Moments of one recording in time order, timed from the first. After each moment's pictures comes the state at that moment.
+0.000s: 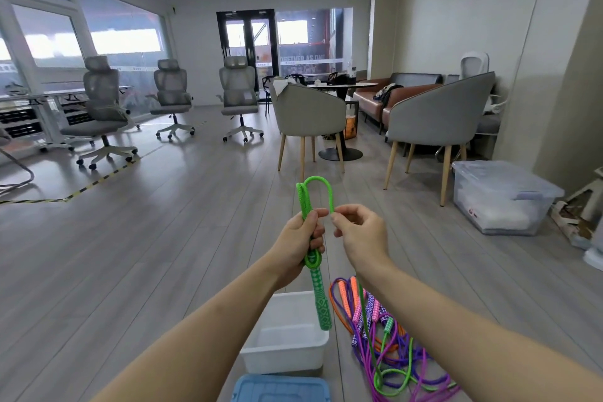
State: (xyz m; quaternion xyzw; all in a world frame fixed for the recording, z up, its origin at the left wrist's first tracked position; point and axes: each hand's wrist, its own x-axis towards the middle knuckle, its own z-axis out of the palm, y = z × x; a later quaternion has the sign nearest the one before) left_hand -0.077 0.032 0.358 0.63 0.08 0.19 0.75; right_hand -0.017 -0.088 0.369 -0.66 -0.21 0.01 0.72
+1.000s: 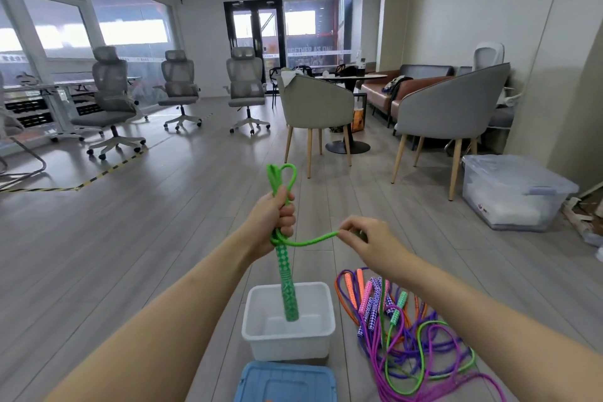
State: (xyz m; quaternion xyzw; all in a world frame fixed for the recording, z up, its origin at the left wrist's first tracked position) left_hand -0.095 0.094 0.378 0.54 0.15 0.17 0.81; right_hand 0.015 -0.113 0.344 -0.78 -0.47 0.02 0.42
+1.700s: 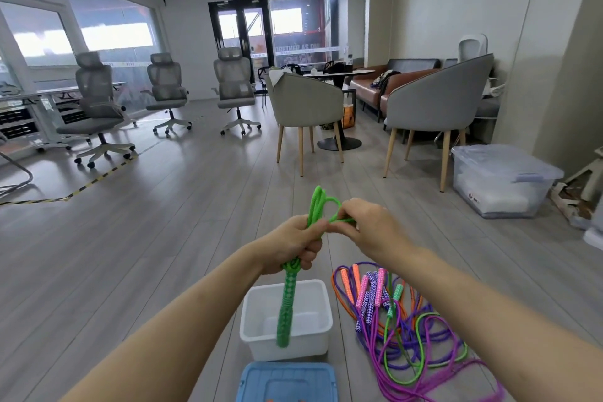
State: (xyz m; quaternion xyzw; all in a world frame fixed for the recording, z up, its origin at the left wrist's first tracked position) left_hand -0.100 0.045 0.371 0.75 0.08 -0.03 0.65; right_hand 0.026 -0.114 0.354 -0.80 -0.49 -0.17 0.29
